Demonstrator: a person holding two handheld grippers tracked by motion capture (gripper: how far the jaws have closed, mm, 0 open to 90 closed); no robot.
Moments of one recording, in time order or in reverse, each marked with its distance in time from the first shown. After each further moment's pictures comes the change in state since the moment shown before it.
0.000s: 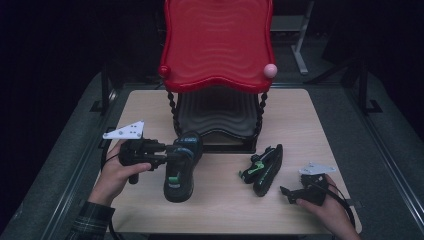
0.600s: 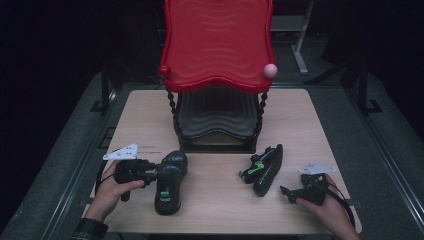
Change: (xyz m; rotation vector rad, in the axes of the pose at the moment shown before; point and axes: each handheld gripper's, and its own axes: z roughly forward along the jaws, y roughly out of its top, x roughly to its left) left arm 0.015 -0.086 -0.016 0.074 0.090 -0.096; right arm 0.000 0.000 0.000 0.000 -0.004 0.004
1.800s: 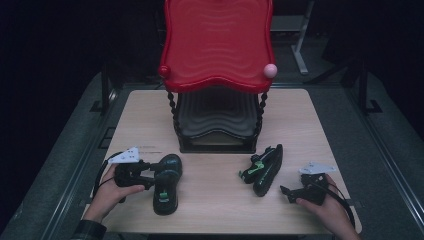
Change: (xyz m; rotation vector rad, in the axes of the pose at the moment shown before) left arm 0.015 -0.027 0.004 0.125 0.130 -0.010; right arm 0.000 0.000 0.000 0.000 -0.004 0.004
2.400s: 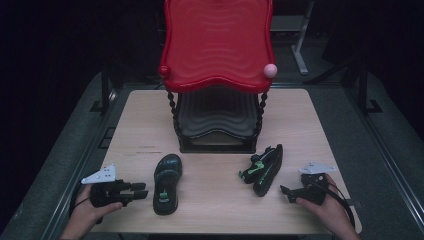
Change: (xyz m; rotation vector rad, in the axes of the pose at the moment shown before) left arm -0.017 -0.037 -0.057 -0.014 0.058 -0.052; right arm 0.000 0.000 0.000 0.001 -0.003 0.004
